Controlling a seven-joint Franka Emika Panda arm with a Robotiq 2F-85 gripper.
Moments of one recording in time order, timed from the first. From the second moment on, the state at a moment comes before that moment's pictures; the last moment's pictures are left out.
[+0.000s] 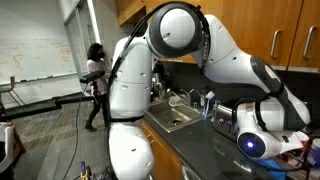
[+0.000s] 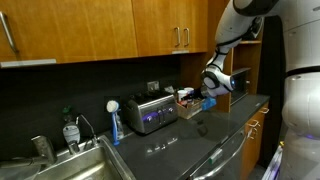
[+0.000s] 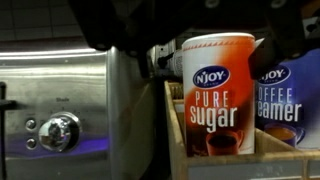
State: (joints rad) arm -0.13 0.20 -0.28 -2.33 2.40 2.49 -2.60
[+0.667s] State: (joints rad) arm -0.14 0.33 -0.29 -2.18 2.44 2.49 -2.55
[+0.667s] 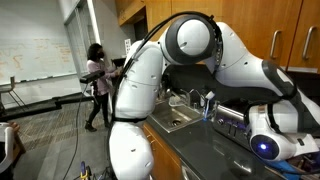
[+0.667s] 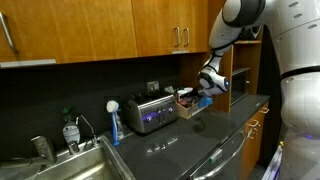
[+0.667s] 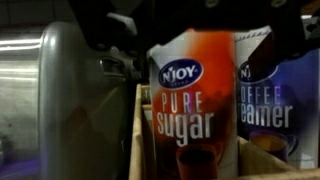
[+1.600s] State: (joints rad) arm -0.13 0.38 -0.28 -2.12 2.44 2.49 -2.44
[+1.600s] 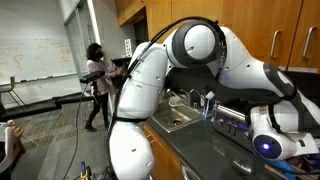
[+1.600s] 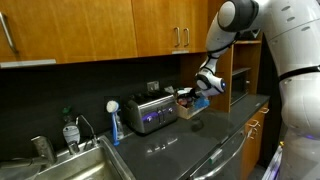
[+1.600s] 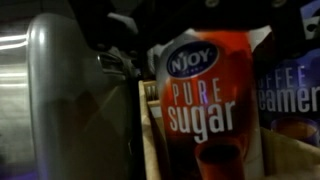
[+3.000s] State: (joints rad) arm -0.13 0.45 -0.29 -2.05 2.40 2.49 -2.35
